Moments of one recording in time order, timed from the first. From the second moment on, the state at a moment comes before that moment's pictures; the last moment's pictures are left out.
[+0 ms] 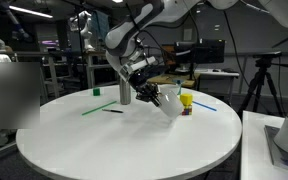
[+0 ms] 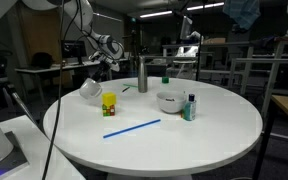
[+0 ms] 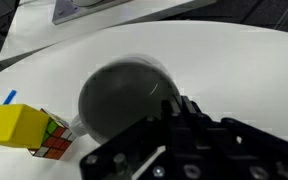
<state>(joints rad) 0.22 0.74 0.01 -1.48 0.12 1.36 0.47</state>
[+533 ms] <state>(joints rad) 0.24 0.87 0.01 -1.31 0.12 1.25 0.49</state>
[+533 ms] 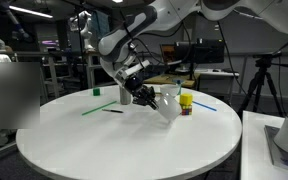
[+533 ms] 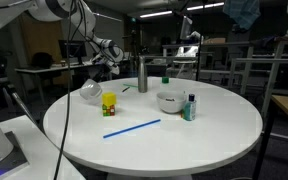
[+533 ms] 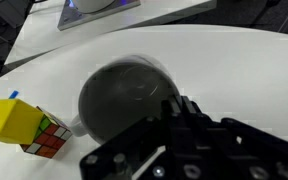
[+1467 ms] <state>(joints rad) 0.24 1.09 0.01 -1.01 0.13 1.09 0.54</state>
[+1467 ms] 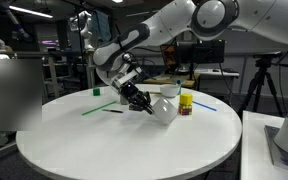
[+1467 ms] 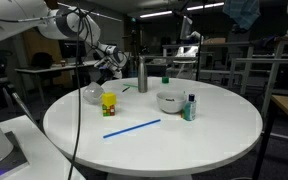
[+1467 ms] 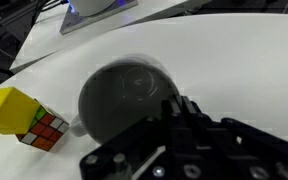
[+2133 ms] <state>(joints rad) 0.24 1.15 0.01 -0.92 0.13 1.04 0.56</state>
